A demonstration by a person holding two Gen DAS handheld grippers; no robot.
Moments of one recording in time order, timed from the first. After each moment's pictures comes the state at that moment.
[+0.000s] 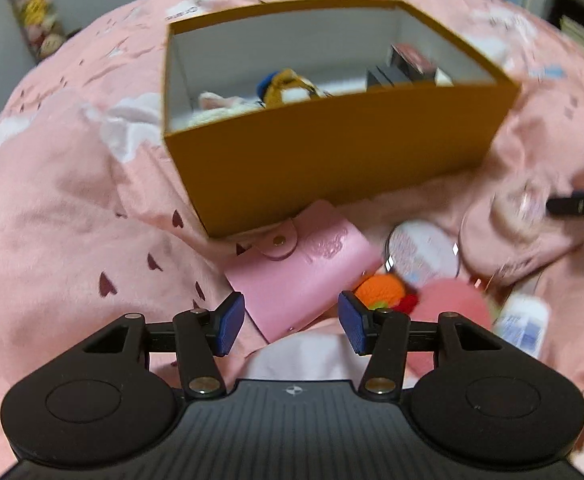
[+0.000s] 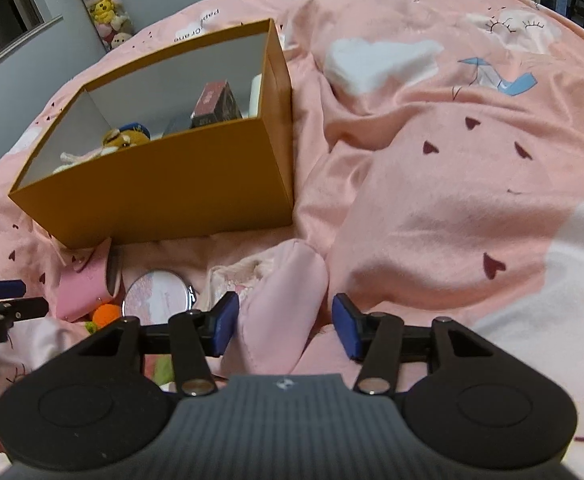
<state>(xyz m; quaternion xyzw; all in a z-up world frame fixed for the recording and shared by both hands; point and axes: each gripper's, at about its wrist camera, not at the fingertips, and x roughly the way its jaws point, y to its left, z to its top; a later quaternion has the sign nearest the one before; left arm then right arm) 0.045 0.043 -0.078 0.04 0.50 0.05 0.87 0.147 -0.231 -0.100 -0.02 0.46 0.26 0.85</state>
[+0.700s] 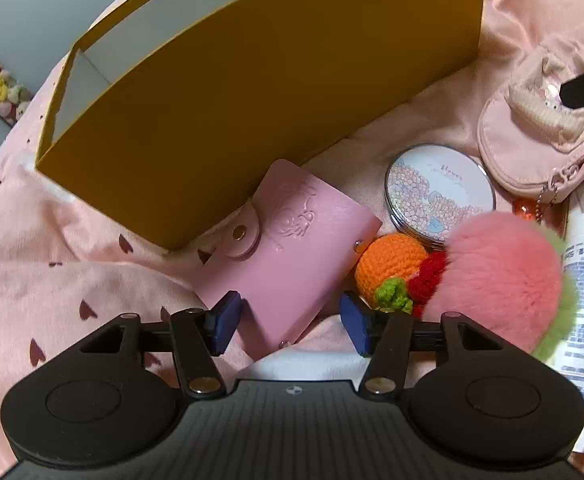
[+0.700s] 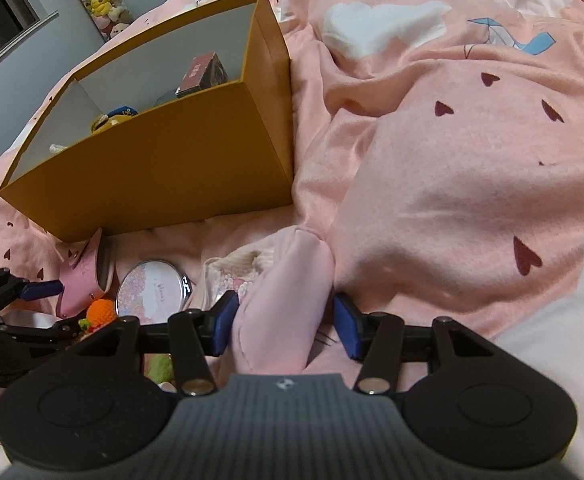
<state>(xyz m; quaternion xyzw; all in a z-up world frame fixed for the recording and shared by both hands) 0.072 0.009 -0.133 0.18 0.53 0.04 0.83 0.162 -0.227 -0.121 0.00 0.49 0.28 0.83</state>
